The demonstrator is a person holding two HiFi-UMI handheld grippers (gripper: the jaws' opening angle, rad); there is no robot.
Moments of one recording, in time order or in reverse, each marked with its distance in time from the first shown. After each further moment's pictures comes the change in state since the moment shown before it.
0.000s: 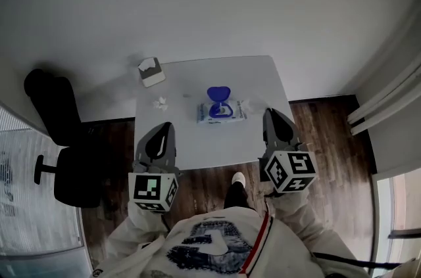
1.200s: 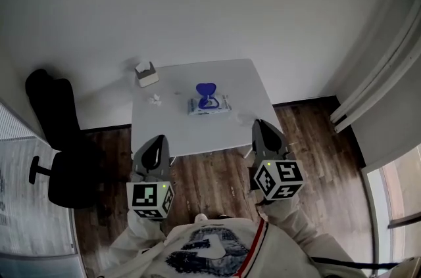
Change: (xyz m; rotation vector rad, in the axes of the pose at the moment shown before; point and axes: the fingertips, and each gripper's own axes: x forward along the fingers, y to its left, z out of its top) left arm -0.132 -0.041 0.006 -0.036 -0.037 -0.003; right arm -0.143 0.053 0.005 -0.021 -0.056 -0.038
